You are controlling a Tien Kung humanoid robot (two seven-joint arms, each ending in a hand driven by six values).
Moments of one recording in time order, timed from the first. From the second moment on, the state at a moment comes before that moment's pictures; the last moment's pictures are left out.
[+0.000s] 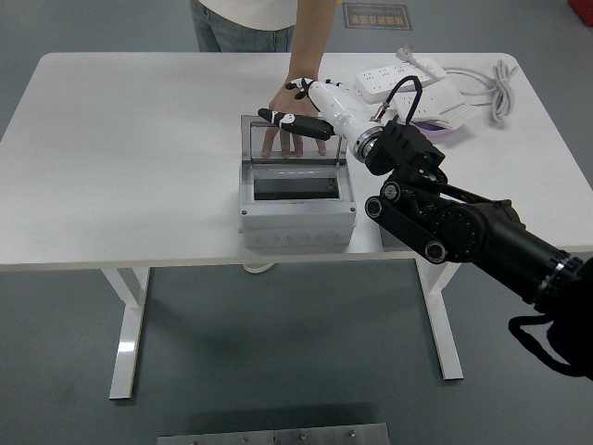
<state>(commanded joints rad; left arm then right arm) -0.12 0.36 -0.83 -0.44 0.64 0.11 0.43 0.94 -0.08 0.57 0.86 -1.64 -0.21 -0.17</state>
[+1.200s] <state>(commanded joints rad) -0.12 0.36 -0.83 -0.44 0.64 0.11 0.43 0.94 -0.09 0.49 0.87 -1.63 -0.23 -0.19</state>
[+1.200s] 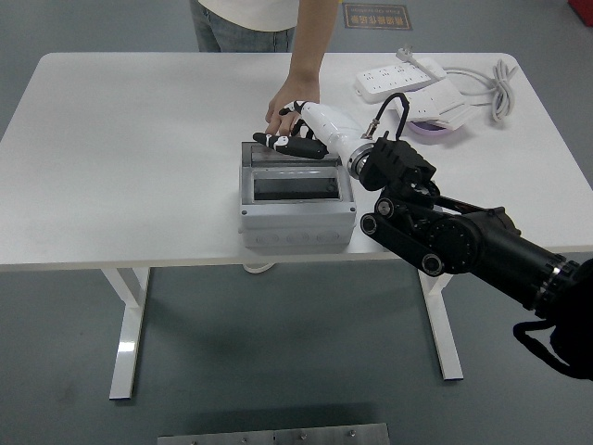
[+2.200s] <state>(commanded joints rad) -0.12 0.36 -0.82 -0.44 0.64 0.12 0.42 0.93 -0.10 0.48 0.90 -1.65 -0.22 -0.23</state>
